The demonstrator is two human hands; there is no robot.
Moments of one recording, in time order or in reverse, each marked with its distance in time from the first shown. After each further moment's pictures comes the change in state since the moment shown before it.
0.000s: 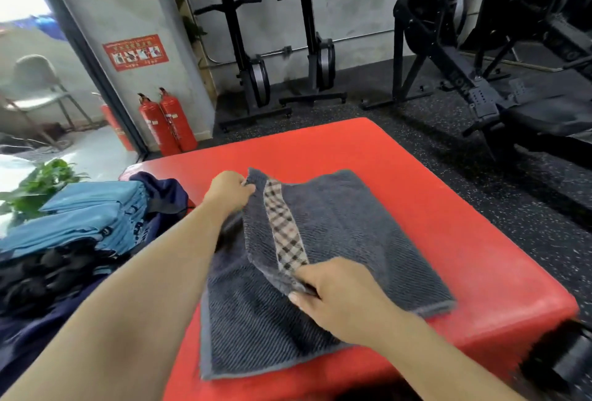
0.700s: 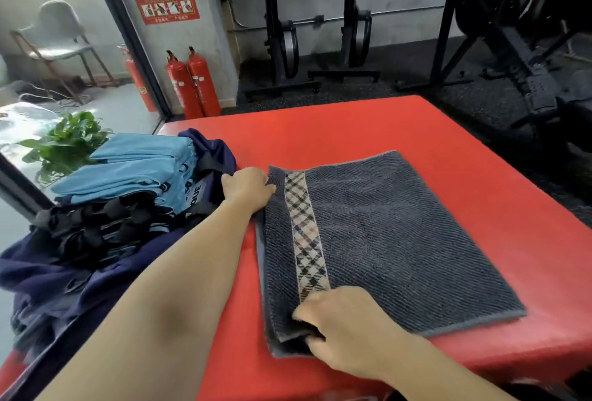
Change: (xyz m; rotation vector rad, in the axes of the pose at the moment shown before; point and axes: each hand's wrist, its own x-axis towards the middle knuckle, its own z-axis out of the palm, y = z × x) left_hand 0.001 -0.110 0.023 0.212 -0.010 -0.030; right_hand 0.035 -0.051 0.107 -0.143 -0.232 -0.245
